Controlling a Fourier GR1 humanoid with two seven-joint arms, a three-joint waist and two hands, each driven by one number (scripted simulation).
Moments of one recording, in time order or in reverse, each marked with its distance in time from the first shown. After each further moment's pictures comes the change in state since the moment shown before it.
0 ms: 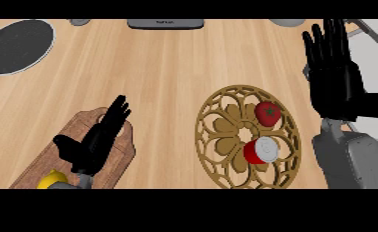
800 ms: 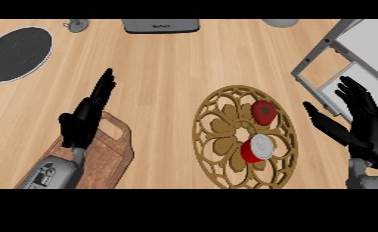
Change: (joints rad) left arm -0.158 0.063 0.033 0.013 -0.191 0.139 0.033; right arm 0.300 -0.140 -0.039 0.137 0.280 -0.213 -0.026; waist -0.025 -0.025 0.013
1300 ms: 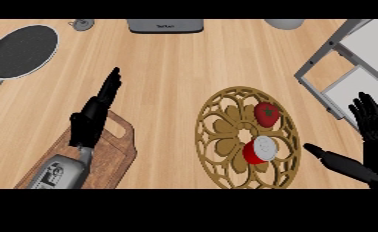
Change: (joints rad) left arm -0.010 -0.035 -0.011 -0.020 -0.059 0.013 0.037; right arm 0.200 -0.042 0.007 -0.175 -0.043 0.179 -0.101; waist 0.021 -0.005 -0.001
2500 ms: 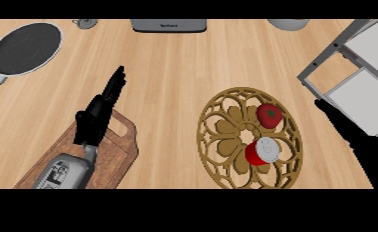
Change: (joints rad) left arm -0.008 -0.046 0.025 -0.007 -0.049 -0.032 0.025; right arm -0.190 -0.406 0.335 -0.637 0.343 0.313 1.159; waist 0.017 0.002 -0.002
